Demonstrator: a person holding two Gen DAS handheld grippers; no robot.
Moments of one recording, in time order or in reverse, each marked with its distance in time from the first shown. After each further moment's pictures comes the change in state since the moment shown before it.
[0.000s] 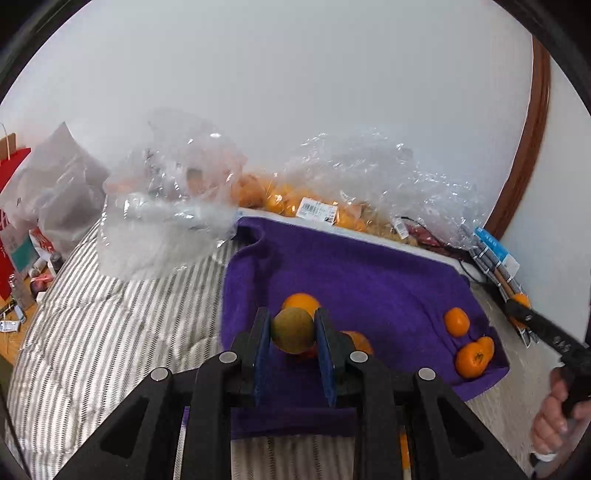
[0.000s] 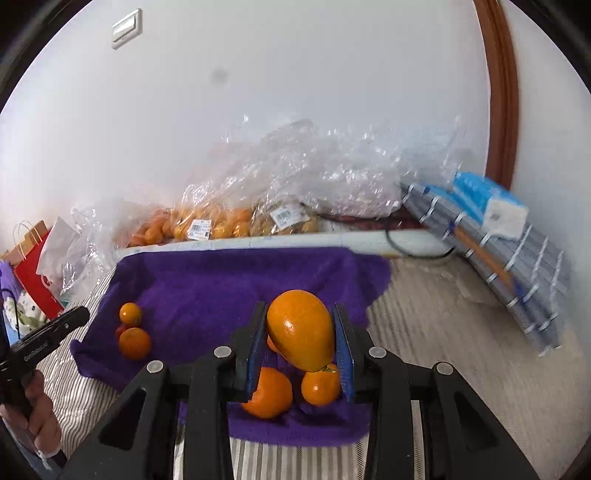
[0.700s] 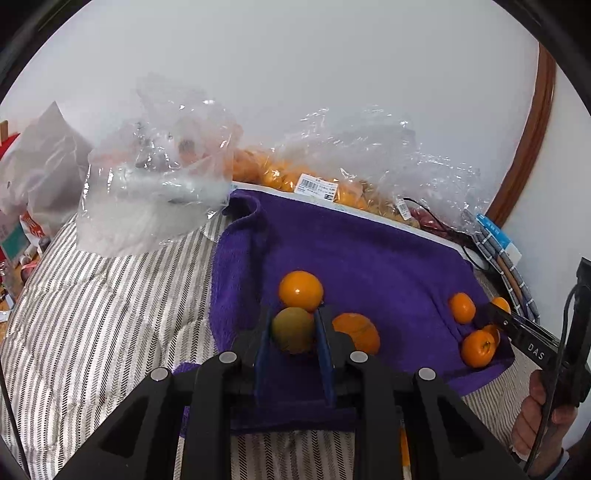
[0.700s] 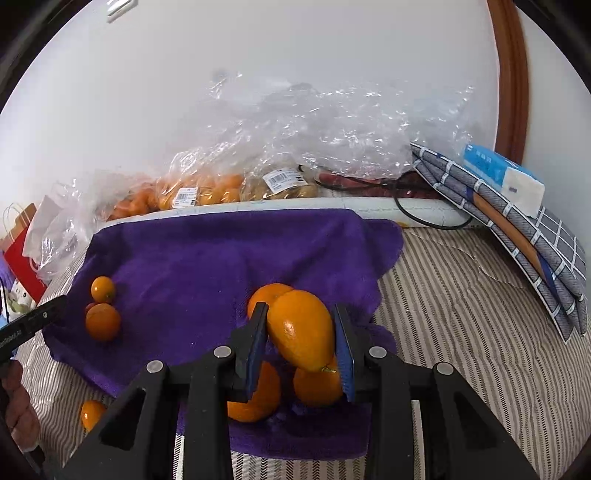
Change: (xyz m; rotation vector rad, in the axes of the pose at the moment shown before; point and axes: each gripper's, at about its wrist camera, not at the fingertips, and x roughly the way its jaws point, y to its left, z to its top) left arm 0.022 -0.003 -0.008 -0.011 0.070 -0.010; right arm 0.037 0.002 -0.016 -0.038 0.053 -0.029
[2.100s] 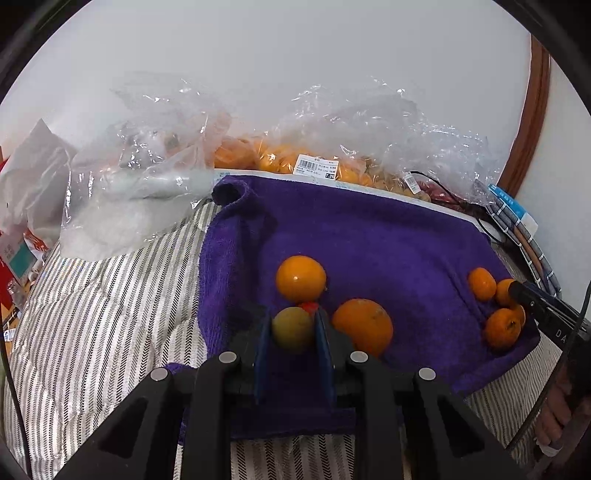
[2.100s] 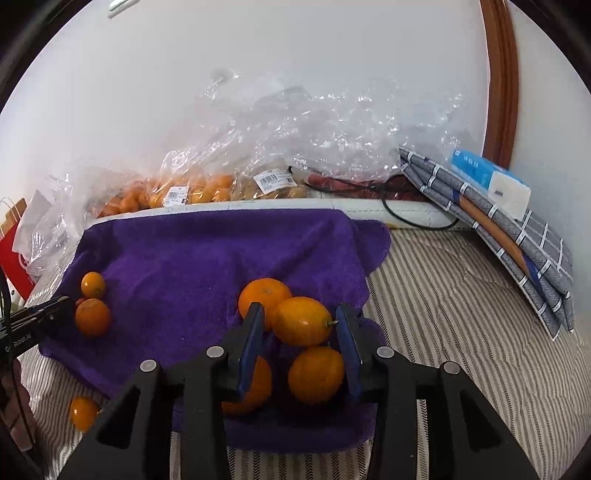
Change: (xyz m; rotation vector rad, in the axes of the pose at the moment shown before) left arm 0.022 -0.015 -0.003 0.095 0.049 0.063; right arm -0.006 0.005 -0.005 -0.015 -0.028 -0.070
